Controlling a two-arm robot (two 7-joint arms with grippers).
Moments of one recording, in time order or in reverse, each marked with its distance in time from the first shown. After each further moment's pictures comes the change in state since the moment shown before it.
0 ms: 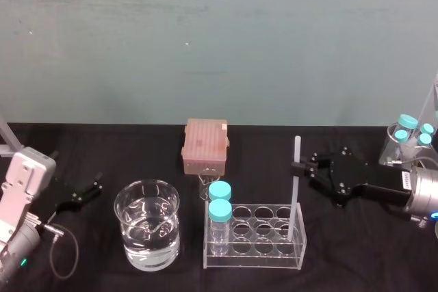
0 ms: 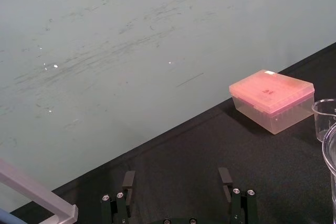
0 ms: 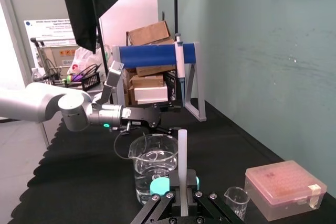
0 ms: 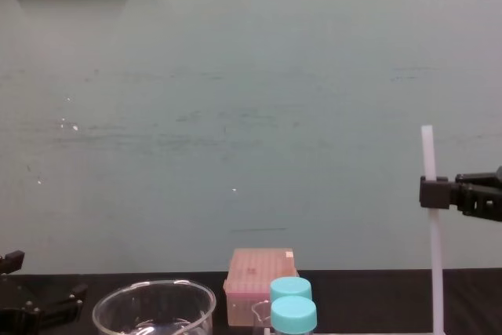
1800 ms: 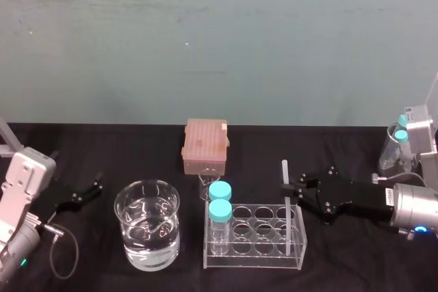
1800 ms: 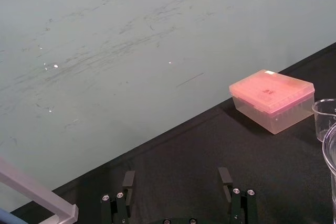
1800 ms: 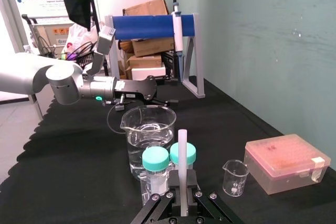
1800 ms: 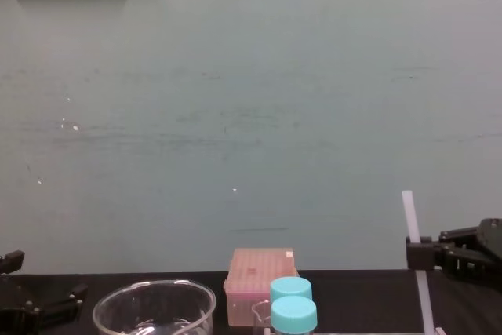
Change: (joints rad) left arm 0.000 0.000 0.000 0.000 0.000 0.000 0.000; right arm 0.022 -0.062 -0.037 0.114 -0.100 -0.035 0.013
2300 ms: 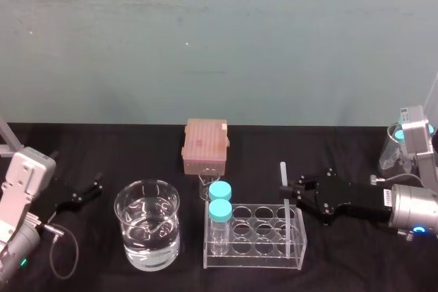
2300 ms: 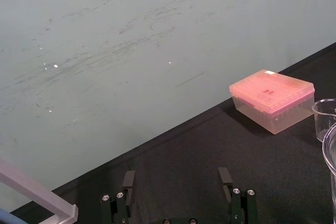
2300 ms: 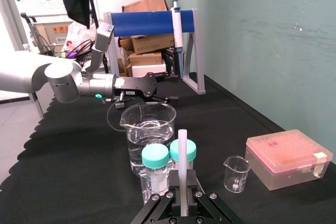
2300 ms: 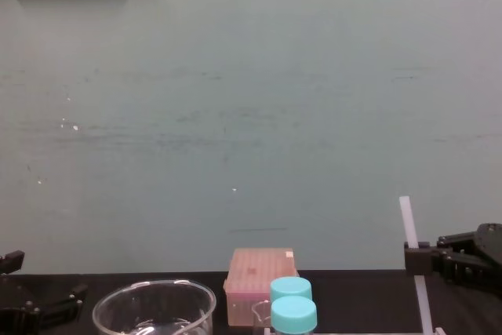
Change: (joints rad) left arm 0.000 0.000 0.000 0.000 0.000 0.000 0.000; right arm 0.004 -0.004 -0.005 0.006 -0.005 0.016 -0.001
